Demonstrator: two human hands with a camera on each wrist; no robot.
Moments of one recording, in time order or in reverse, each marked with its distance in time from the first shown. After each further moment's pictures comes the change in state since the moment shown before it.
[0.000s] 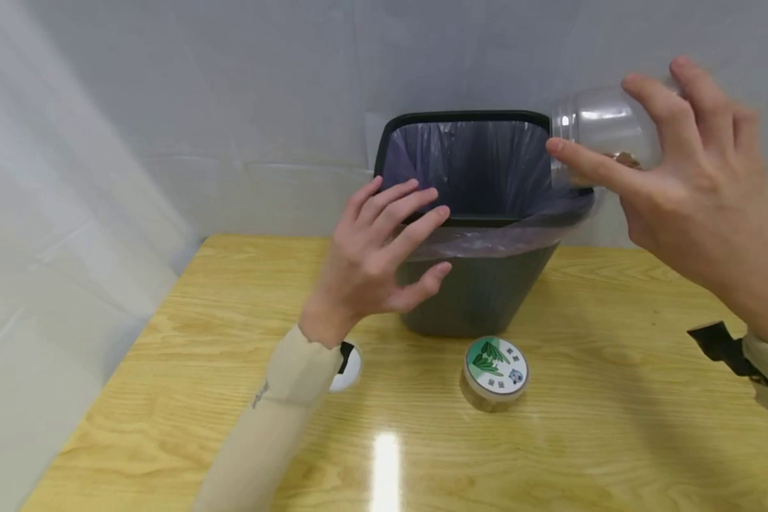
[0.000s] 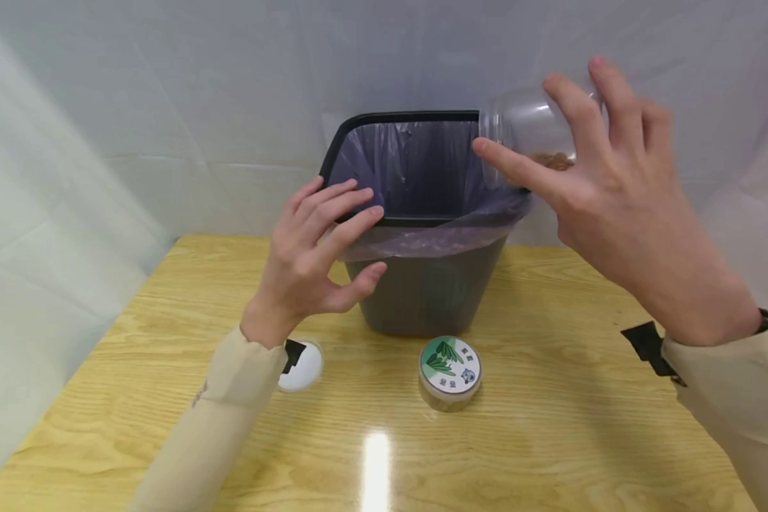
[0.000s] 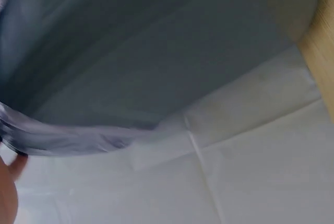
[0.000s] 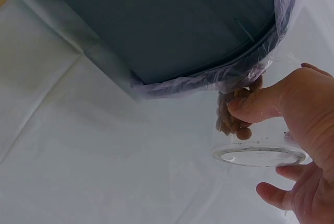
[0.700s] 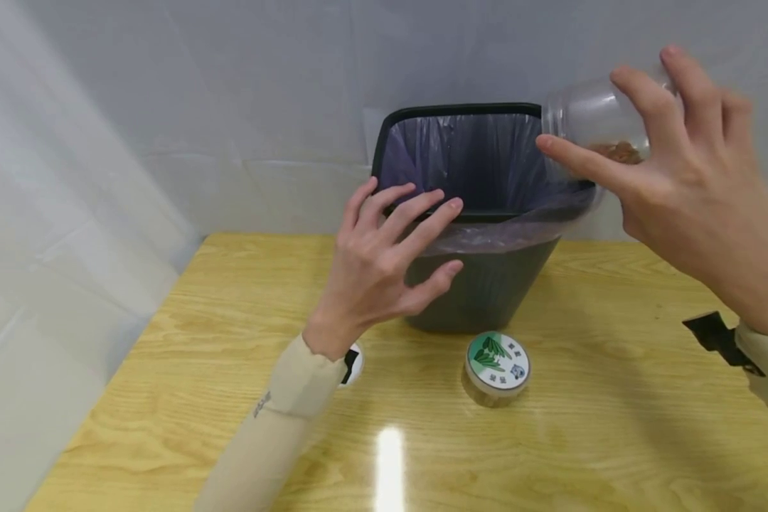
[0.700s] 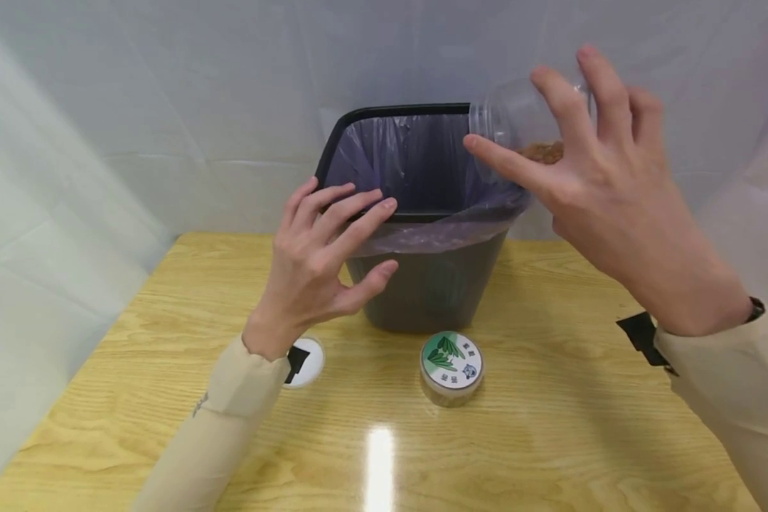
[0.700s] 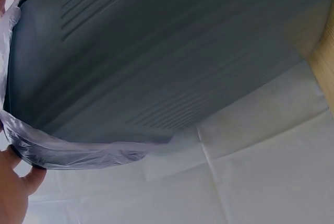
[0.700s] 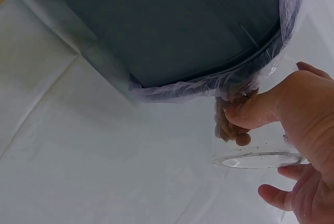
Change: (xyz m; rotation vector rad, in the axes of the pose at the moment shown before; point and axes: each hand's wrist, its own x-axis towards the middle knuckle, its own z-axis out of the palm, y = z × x) left_hand 0.001 0.013 -0.003 0.095 -0.122 -0.097; right_hand 0.007 -0.006 -0.003 -0.021 0.036 -0.058
